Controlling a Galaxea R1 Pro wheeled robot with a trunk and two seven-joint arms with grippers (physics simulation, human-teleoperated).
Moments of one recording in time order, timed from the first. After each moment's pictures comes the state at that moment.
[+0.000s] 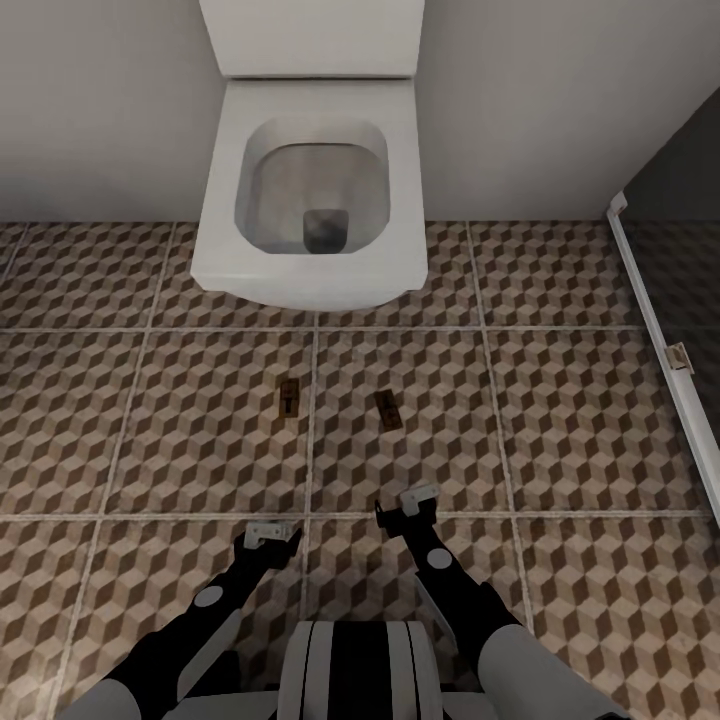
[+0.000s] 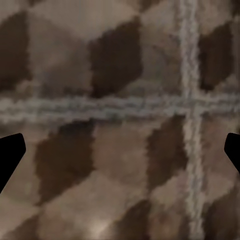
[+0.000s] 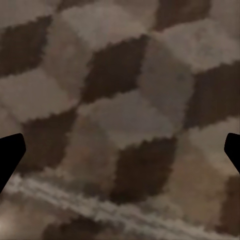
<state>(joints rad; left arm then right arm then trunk) -0.52 0.15 -0.59 -0.75 0.55 -0.14 0.08 -0.66 0.16 0.26 -0.53 0.10 -0.15 -0.11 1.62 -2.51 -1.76</state>
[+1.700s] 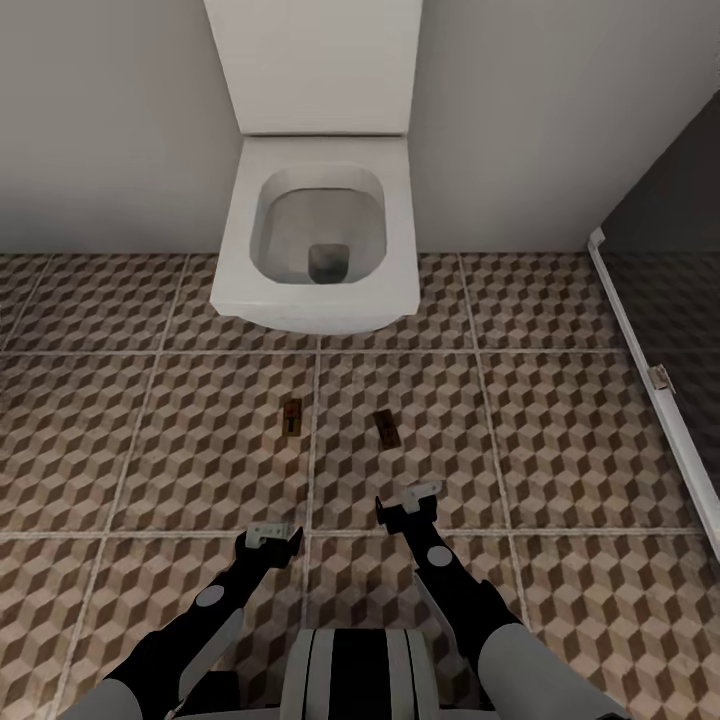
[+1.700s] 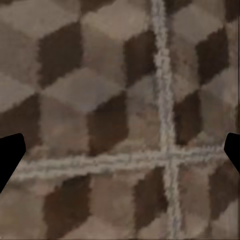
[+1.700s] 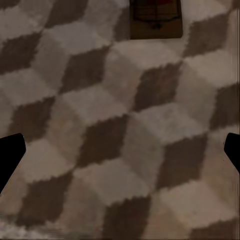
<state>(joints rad) -0.52 0.15 -0.59 -0.76 0.55 -0.14 0.09 -0.66 0.16 0.26 -0.55 0.10 -0.15 -0.12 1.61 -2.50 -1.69</state>
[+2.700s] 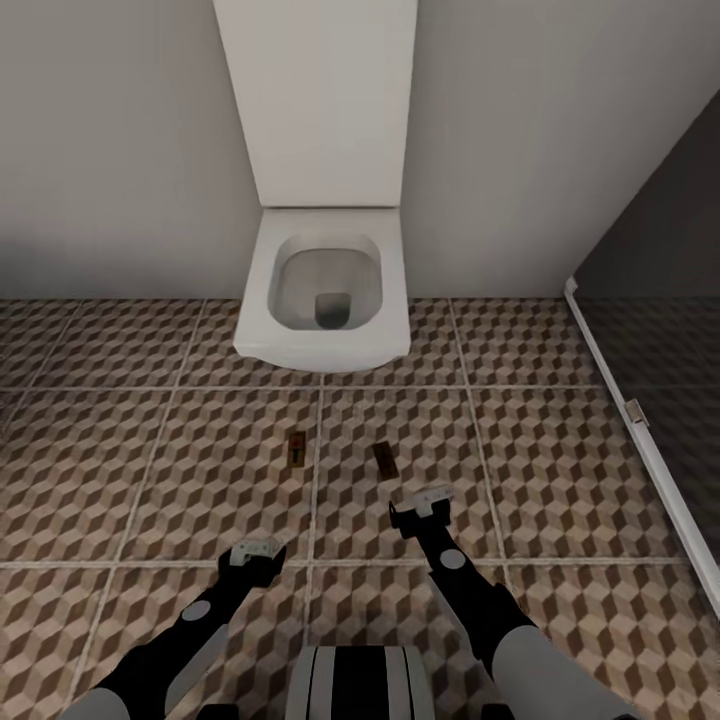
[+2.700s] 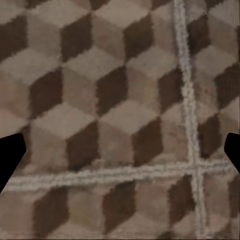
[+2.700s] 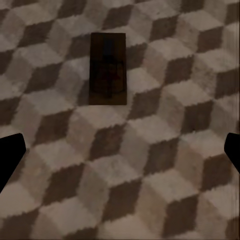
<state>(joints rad) -0.52 0.17 -0.59 -0.66 0.55 -0.14 0.09 -0.66 0.12 0.25 -0.54 0.10 -0.14 -0.12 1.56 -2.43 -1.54</state>
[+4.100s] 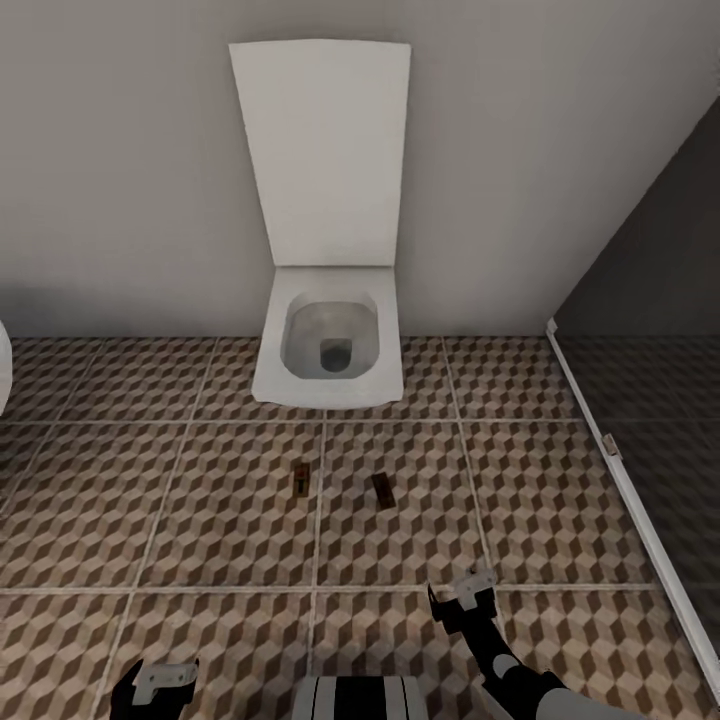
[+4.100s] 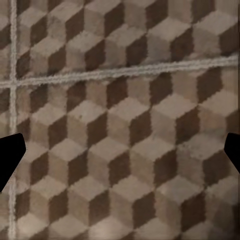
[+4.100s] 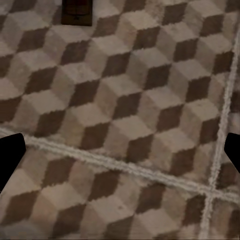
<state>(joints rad) -0.41 0.17 -0.59 -0.03 0.55 -0.68 0.08 -0.62 0.04 0.25 -0.02 0.10 -0.55 -0.12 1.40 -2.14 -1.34</state>
